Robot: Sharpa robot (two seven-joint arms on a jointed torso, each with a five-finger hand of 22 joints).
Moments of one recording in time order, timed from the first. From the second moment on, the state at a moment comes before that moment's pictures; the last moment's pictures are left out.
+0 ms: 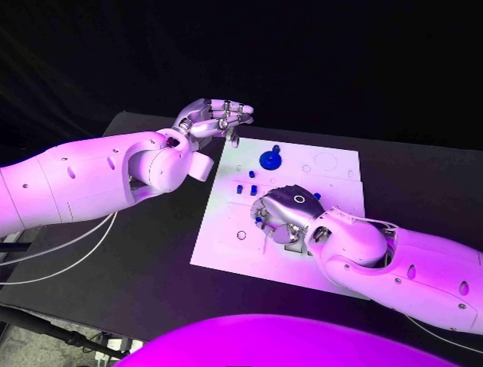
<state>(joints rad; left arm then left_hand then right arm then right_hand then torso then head) 1.18 -0.86 0.00 1.48 -0.09 -0.23 0.38 1.43 -0.20 0.51 0.10 0.27 0.84 0.19 0.30 0.33 0.93 0.12 0.50 0.16 1.16 0.04 1.20 0.49 0.17 1.13 0.12 0.92 0.63 1.04 -0.59 -0.13 1.62 -1.86 -0.37 -0.23 1.35 -0.18 0.62 0.08 0.09 1.03 0.13 0.28 0.39 1.23 0.07 0.15 0.18 1.47 -0.01 1.46 1.30 0.05 1.47 0.09 1.39 1.31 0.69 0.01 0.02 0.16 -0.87</state>
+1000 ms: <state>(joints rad) 1.18 -0.87 0.00 1.48 -0.09 -0.23 0.37 1.42 -0.20 0.51 0.10 0.27 0.84 0.19 0.30 0.33 0.92 0.12 0.50 0.16 1.16 0.04 1.20 0.49 0.17 1.13 0.12 0.92 0.63 1.06 -0.72 -0.12 1.73 -1.86 -0.45 -0.25 1.27 -0.25 0.54 0.11 0.10 0.90 0.16 0.20 0.35 1.10 0.10 0.11 0.14 1.46 0.02 1.44 1.26 0.05 1.46 0.11 1.28 1.31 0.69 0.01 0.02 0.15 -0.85</state>
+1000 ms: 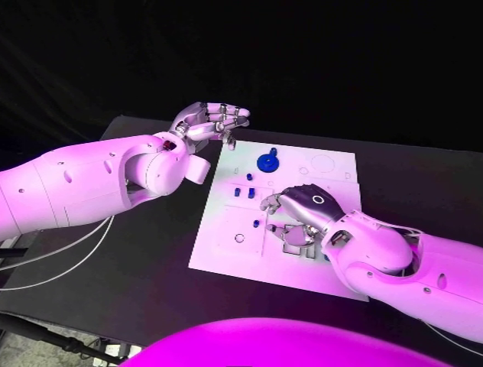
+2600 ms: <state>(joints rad) 1.18 -0.87 -0.01 1.47 -0.09 -0.23 0.37 1.42 -0.20 0.51 0.10 0.27 0.84 0.19 0.30 0.33 0.92 0.12 0.50 0.16 1.16 0.04 1.20 0.49 0.17 1.13 0.12 0.92 0.63 1.18 -0.83 -0.11 1.66 -1.68 -0.22 -0.21 1.41 -0.15 0.37 0.21 0.10 0.96 0.14 0.19 0.33 1.11 0.08 0.21 0.11 1.47 0.00 1.44 1.27 0.06 1.46 0.10 1.26 1.31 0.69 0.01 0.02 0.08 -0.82</state>
